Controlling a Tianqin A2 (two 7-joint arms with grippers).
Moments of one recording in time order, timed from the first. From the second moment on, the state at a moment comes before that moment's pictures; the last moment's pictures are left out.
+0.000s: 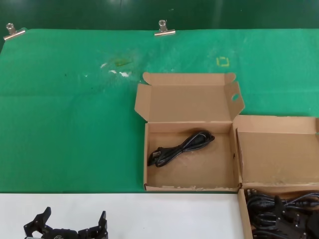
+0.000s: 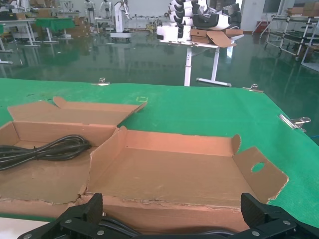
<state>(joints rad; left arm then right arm) 0.00 -0.30 1.60 -1.60 -1.80 0.00 0.00 0.03 0.31 -1.62 1.59 1.79 -0.03 -0.01</state>
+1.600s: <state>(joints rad) 0.00 -0.30 1.60 -1.60 -1.80 0.00 0.00 0.03 0.31 -1.62 1.59 1.79 -0.03 -0.01</state>
